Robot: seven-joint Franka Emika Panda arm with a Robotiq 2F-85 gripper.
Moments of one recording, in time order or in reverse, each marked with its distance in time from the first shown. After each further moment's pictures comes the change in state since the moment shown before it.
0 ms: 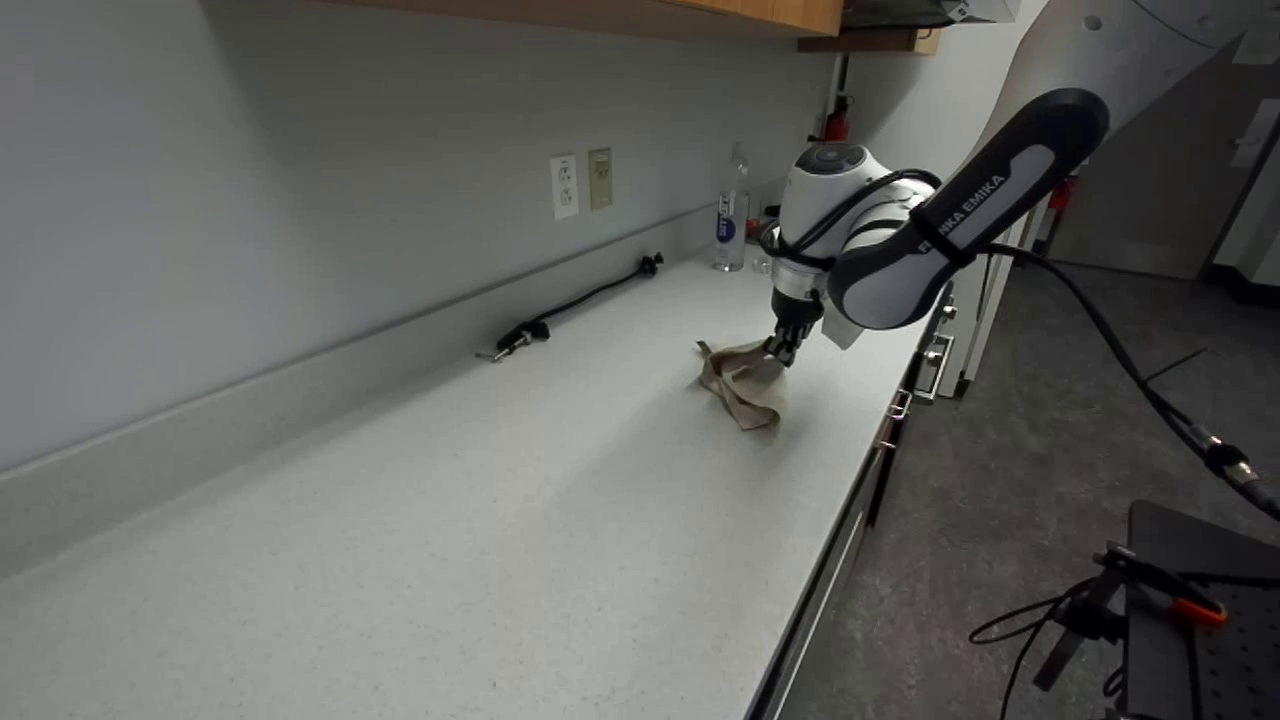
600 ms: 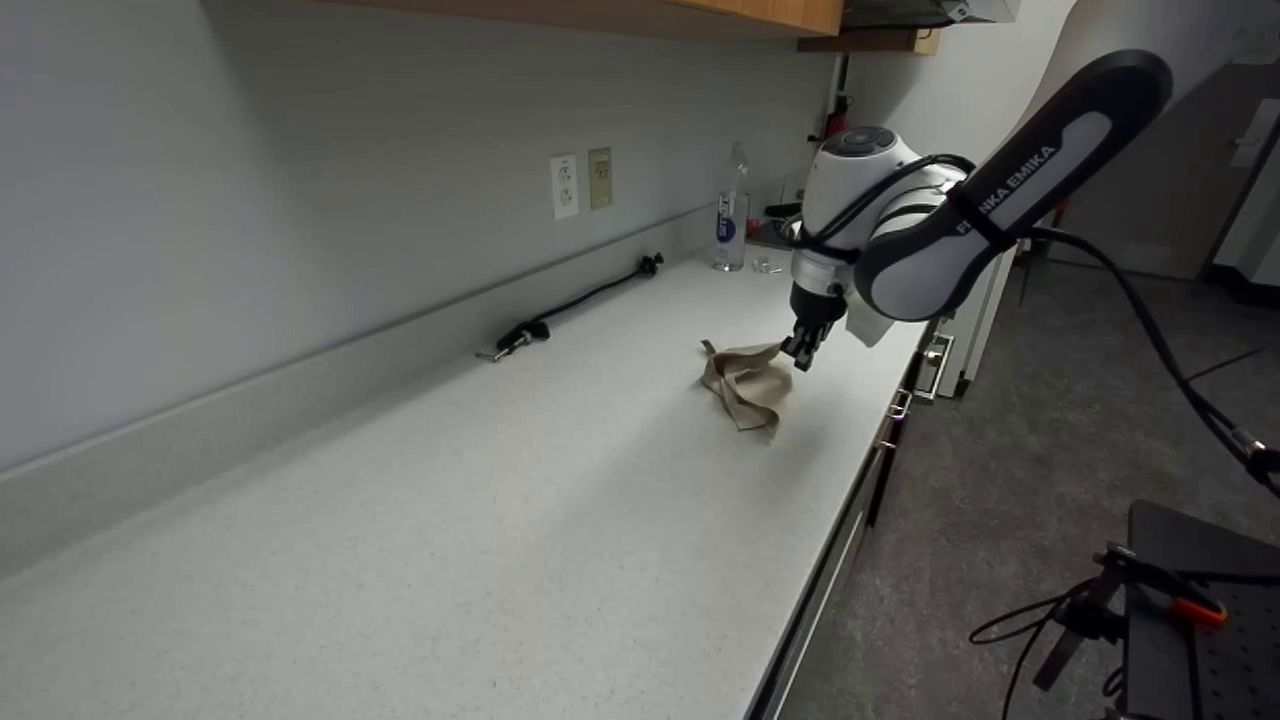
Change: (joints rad) arm 0.008 -0.102 0.007 -0.119 0.023 -0.003 -0.028
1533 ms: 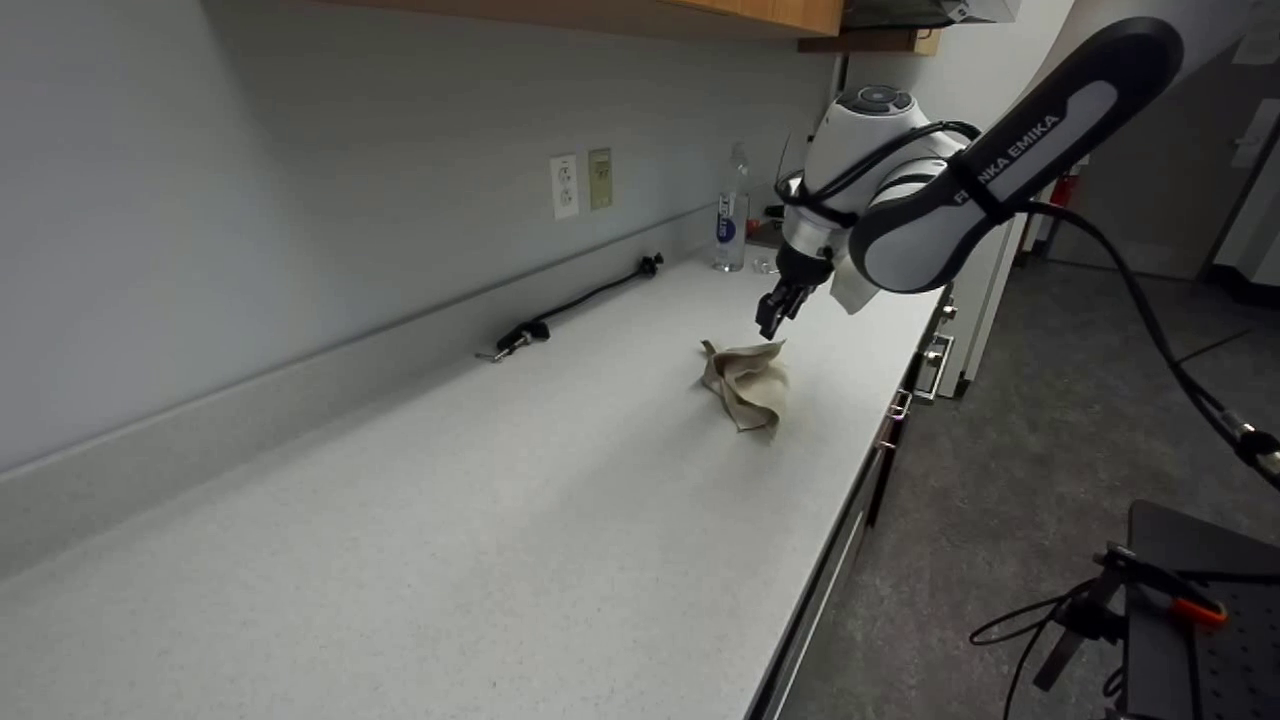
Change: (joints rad) arm 0.038 -0.037 -0.046 0.026 0.025 0.103 -0.007
